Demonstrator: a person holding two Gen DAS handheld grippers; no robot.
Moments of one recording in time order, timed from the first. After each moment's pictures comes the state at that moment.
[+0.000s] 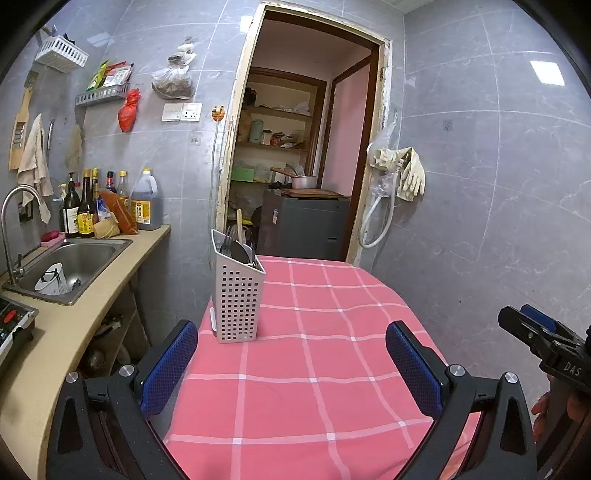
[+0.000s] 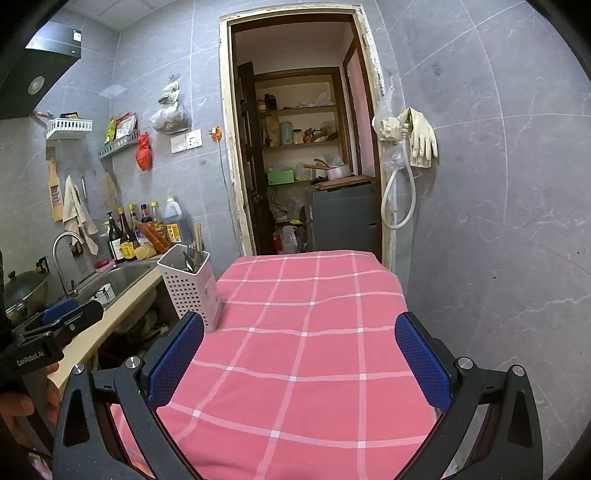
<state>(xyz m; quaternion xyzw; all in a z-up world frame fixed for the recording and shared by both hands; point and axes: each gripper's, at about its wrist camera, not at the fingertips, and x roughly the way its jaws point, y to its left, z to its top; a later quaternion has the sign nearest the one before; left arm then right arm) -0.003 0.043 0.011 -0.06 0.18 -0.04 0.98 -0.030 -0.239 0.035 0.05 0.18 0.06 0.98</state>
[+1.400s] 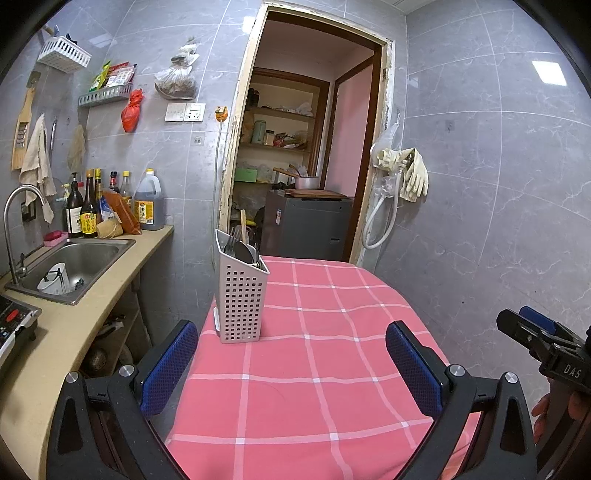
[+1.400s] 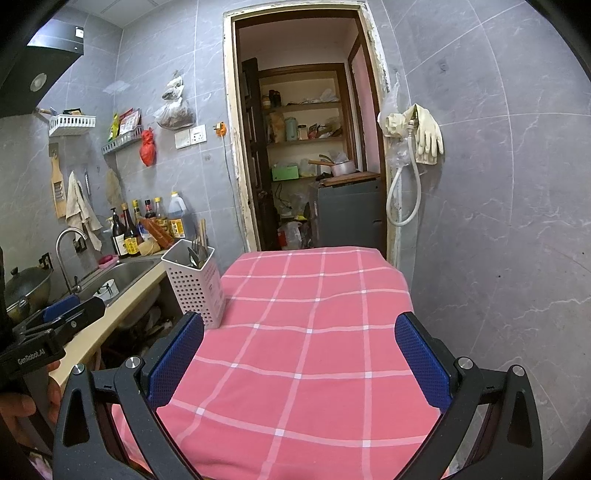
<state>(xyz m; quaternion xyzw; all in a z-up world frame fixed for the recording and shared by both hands) -0.004 0.047 0.011 -0.06 0.18 -0.04 0.98 -0.029 -0.230 0.032 0.05 0.18 0.07 0.98</state>
